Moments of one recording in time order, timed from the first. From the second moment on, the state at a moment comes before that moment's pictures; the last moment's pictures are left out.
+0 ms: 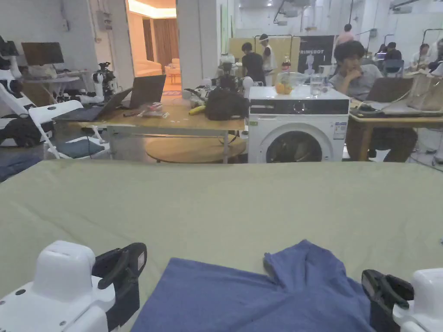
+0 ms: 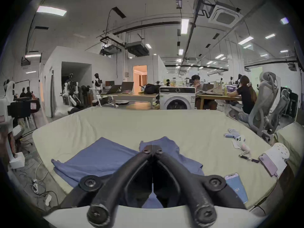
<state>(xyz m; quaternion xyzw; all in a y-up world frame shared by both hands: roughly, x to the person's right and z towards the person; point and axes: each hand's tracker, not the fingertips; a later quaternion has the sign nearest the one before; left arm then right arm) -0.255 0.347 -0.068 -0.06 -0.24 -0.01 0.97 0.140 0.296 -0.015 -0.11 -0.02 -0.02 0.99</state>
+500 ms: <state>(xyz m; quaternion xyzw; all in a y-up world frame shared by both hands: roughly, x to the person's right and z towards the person) -0.349 0.188 -0.145 -0.42 -0.14 0.12 0.89 0.141 0.273 -0.006 -0.15 -0.01 -0.03 0.99</state>
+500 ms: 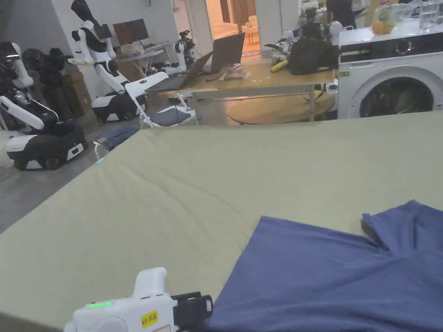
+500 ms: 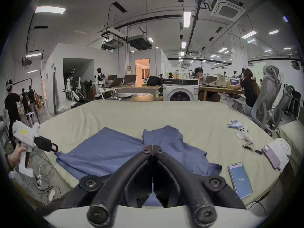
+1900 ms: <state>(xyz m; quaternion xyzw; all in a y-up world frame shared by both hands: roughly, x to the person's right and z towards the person) -0.334 0.297 -0.130 -0.23 -0.18 0.16 0.94 0.257 0.372 -0.172 -0.25 0.00 -0.02 0.97</state>
